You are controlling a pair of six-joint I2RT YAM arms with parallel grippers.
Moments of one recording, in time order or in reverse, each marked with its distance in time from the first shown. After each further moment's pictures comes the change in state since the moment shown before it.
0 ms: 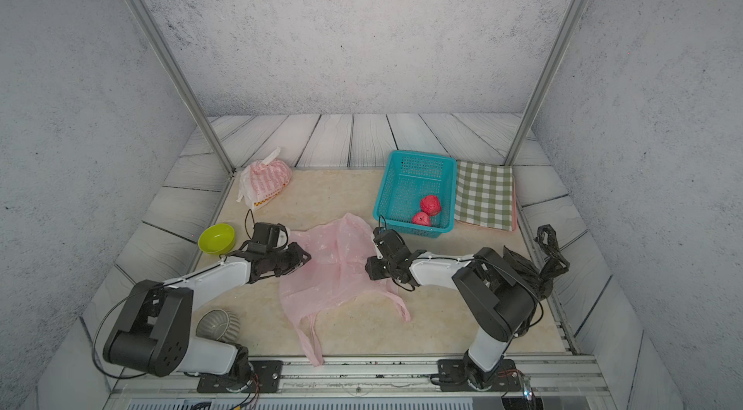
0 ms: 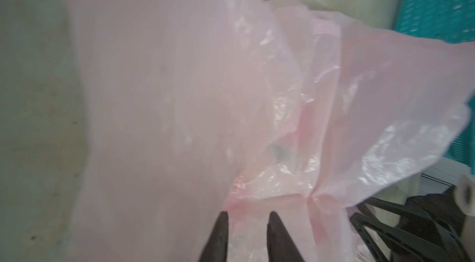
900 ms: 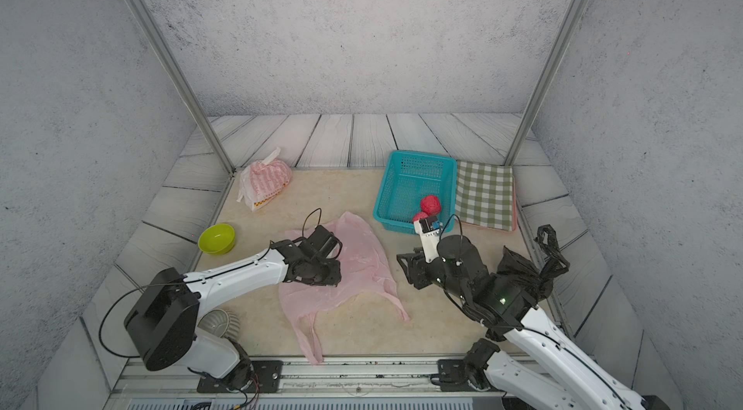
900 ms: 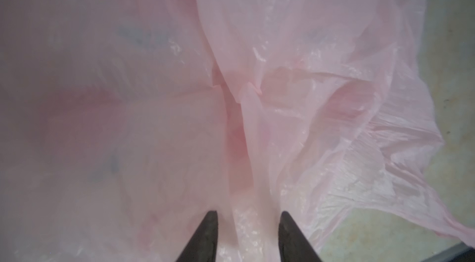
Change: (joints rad) left arm -0.508 0.145 0.265 -0.419 -0.348 0.046; right arm 0.013 -0.958 0.012 -0.621 0.147 -0.109
